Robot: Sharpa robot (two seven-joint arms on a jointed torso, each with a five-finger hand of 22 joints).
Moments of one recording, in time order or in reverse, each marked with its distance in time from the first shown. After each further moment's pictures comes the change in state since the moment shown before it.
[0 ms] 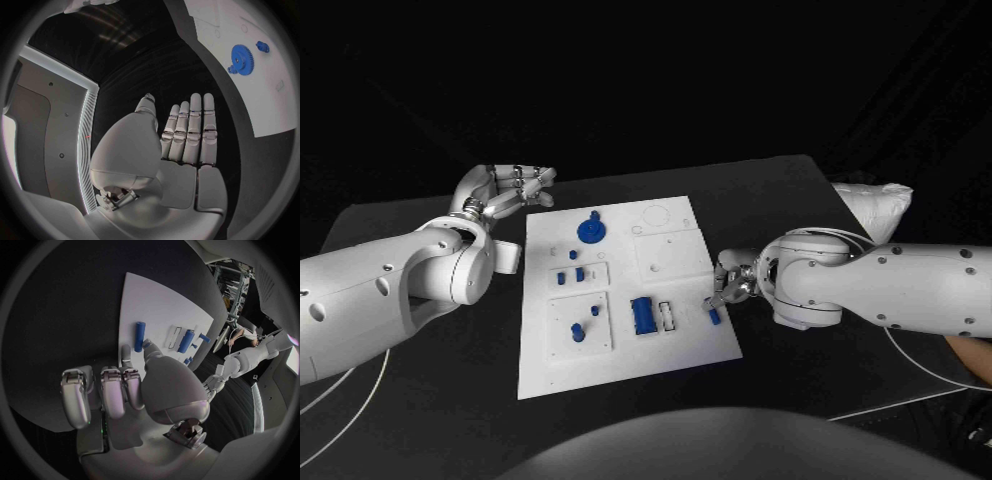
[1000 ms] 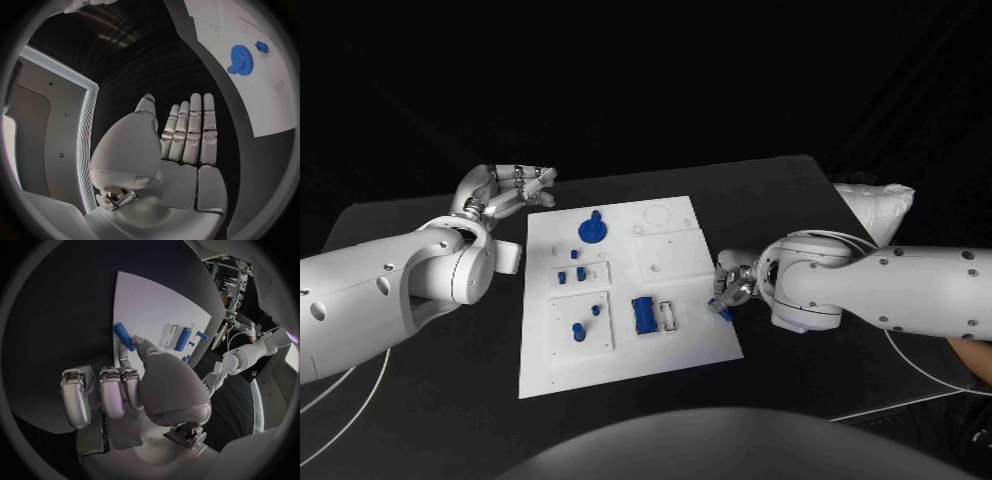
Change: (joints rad) left arm 0.000 -0.003 0.000 0.003 0.000 0.001 -0.001; left_hand 0.000 0.000 -0.003 0.003 0.000 0.000 0.000 0.000 0.000 0.000 0.000 0.000 0.000 0.000 0.000 0.000 0.000 0.000 0.000 0.000 0.000 -0.001; right arm -0.002 0.000 -0.001 0.011 0.023 -0.040 0.004; right_hand 0.095 0.007 0.248 -0.121 0.099 0.161 0.007 -0.218 0.001 0.000 -0.007 0.000 0.000 -0.004 0.004 0.000 0.000 0.000 0.000 0.000 0.000 0.000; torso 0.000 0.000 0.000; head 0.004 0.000
